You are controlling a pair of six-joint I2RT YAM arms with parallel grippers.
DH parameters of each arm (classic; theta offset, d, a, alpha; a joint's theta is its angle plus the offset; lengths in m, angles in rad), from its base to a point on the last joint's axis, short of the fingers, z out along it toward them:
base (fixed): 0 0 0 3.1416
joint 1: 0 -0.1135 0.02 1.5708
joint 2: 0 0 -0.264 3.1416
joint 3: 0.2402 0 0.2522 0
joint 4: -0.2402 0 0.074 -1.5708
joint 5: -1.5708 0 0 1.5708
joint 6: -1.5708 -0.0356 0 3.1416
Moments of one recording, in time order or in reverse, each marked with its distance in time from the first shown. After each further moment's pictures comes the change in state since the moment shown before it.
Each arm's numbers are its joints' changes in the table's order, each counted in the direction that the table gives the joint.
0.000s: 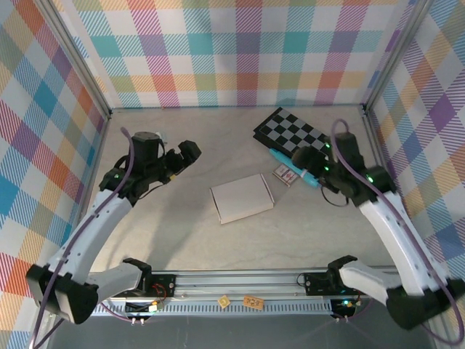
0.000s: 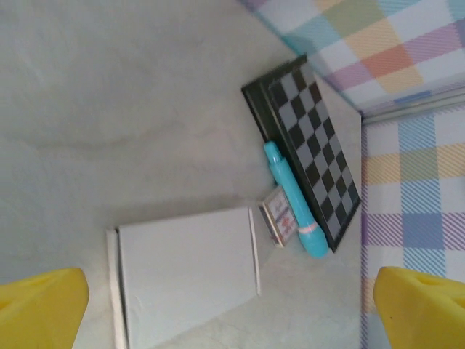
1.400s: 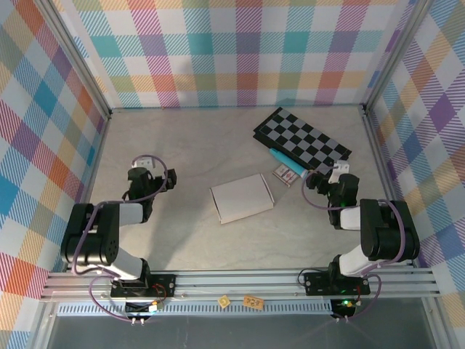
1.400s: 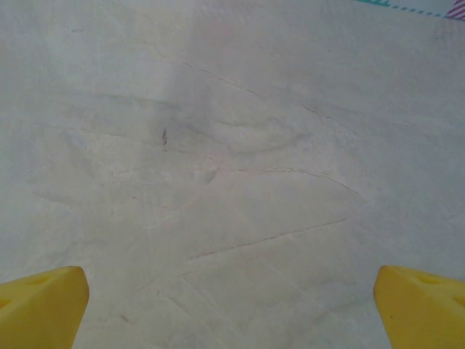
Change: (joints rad) left arm -0.339 0.455 -0.671 1.241 0.141 -0.685; right arm 0.451 0.544 -0.903 1.824 0.276 0.669
